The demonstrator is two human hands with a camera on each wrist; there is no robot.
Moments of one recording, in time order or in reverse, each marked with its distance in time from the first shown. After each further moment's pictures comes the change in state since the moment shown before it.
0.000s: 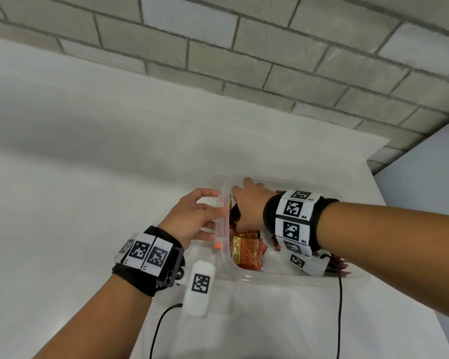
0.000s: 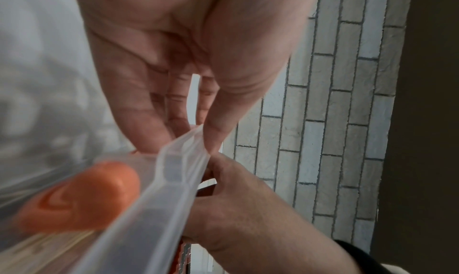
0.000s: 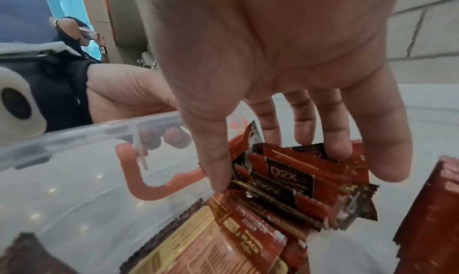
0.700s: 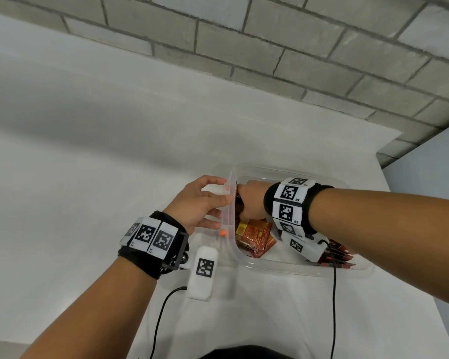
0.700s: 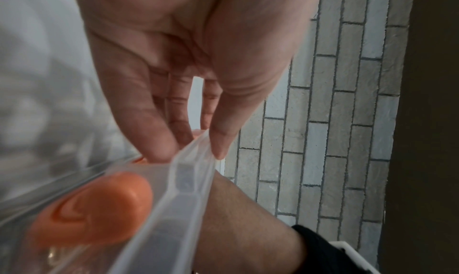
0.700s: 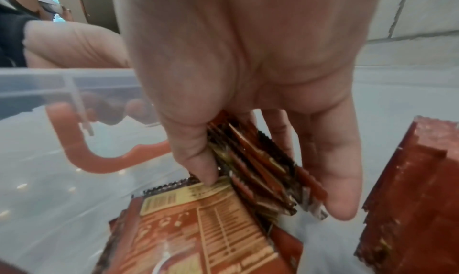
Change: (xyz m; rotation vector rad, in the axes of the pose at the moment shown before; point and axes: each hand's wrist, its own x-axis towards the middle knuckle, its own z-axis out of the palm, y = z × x) left_hand 0.000 -0.001 -0.002 -0.022 -0.008 -0.006; right_hand 0.020 -0.002 0.012 -0.011 -0.141 -0.069
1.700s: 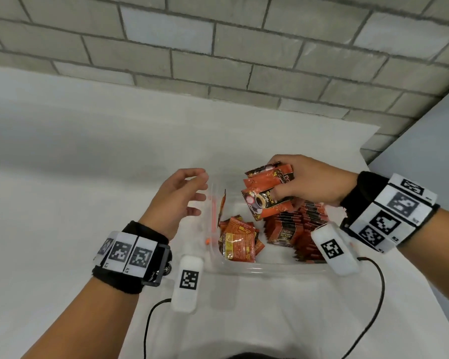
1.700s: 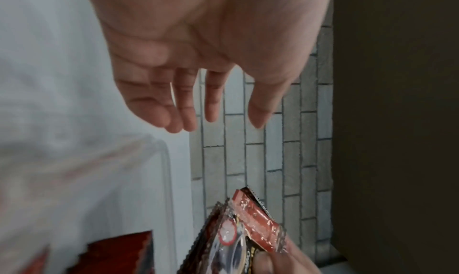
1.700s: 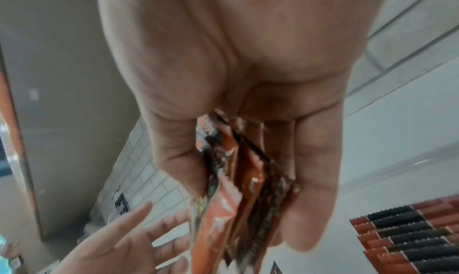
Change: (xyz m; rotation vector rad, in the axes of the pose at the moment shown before) left_hand -0.026 0.038 0.017 -0.007 0.142 0.241; right_hand -0.106 0.089 -0.013 1.054 0.306 -0.167
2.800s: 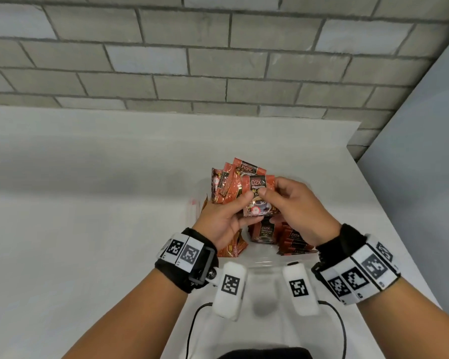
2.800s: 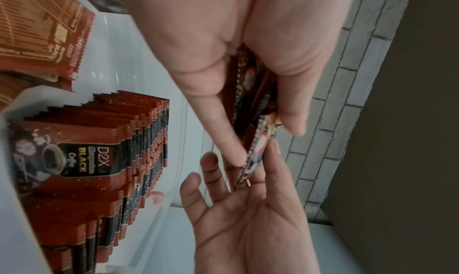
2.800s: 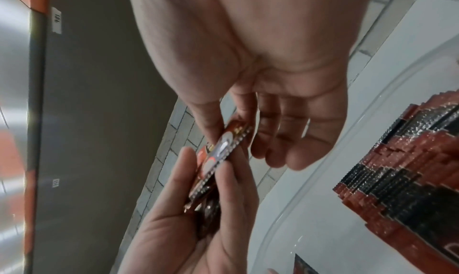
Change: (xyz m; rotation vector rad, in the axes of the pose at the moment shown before) left_hand -0.023 -0.024 0.113 -0.412 -0.306 -0.161; right_hand -0.041 0.064 0.036 0.445 0.413 -0.168
